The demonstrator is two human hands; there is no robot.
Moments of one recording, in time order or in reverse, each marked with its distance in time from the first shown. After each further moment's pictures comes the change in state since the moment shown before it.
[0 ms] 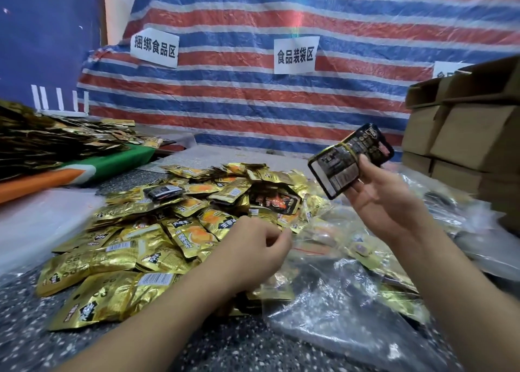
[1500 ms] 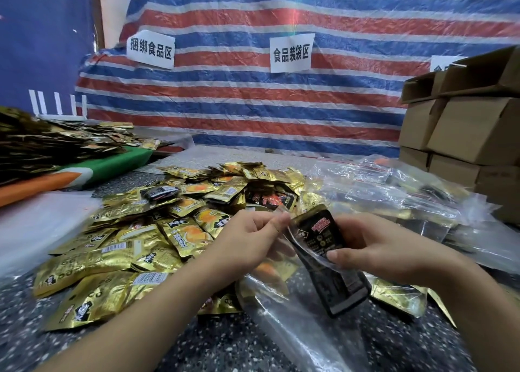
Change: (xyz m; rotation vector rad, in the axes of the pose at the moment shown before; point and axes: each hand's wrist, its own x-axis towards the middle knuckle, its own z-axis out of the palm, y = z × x) left_hand -0.009 0.038 -0.010 -0.559 -0.068 -0.185; right_hand -0.059 -0.007 -0.023 -1.373 -0.551 0.169
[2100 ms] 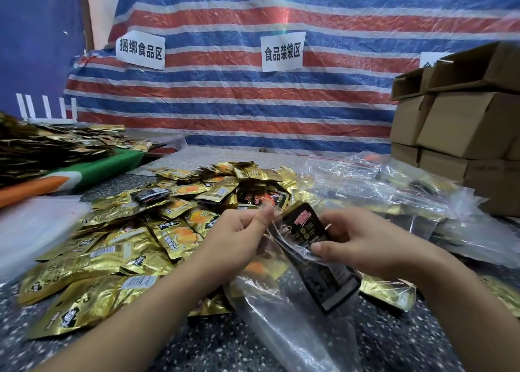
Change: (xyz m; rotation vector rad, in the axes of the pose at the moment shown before) left_hand 0.005 -0.011 0.001 0.002 0.072 0.068; right_hand 0.002 -0.007 0.005 -0.126 0.113 0.068
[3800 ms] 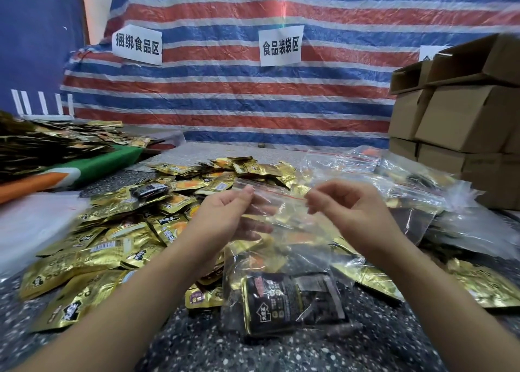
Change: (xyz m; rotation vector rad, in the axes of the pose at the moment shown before) left_hand 0.012 0.000 -0.019 -0.270 0.013 -0.205; right_hand 0.013 -0.003 0.018 0.366 0.479 -0.249
